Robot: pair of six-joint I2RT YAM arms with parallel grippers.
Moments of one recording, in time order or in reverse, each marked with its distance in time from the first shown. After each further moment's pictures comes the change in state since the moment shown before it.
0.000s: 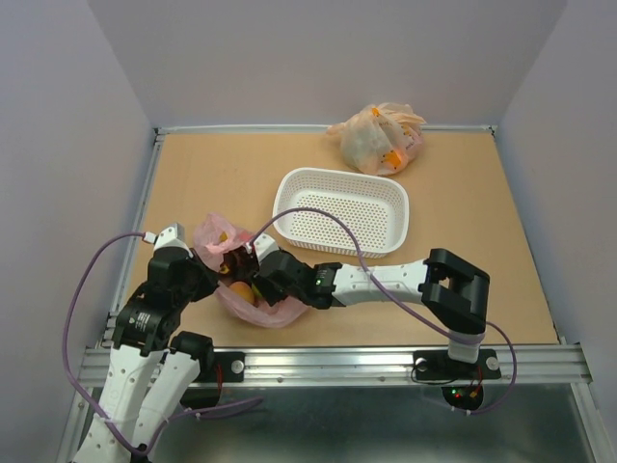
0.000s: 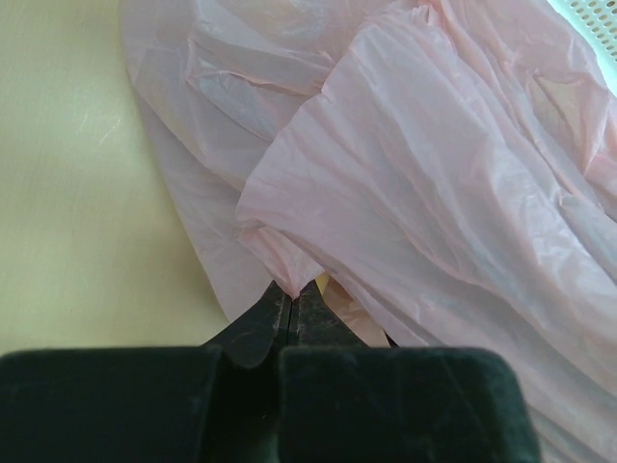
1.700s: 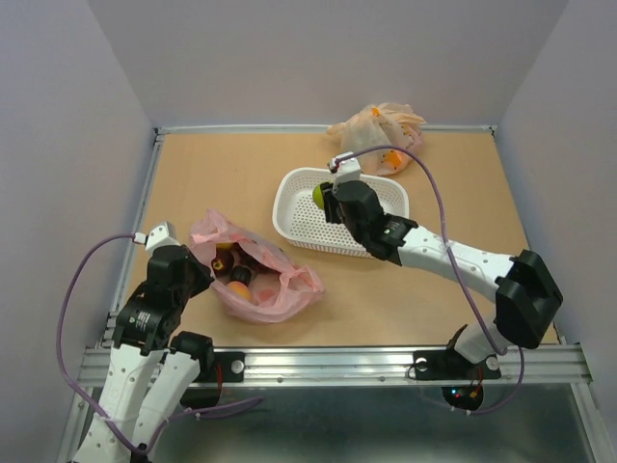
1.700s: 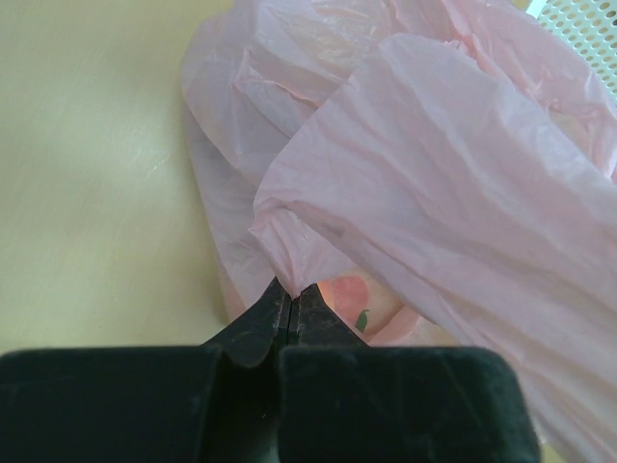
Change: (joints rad) left arm 0.000 0.002 0.000 0.032 -0.137 -0.033; right arm -0.358 -0.388 -0.126 0.105 0.170 -0.127
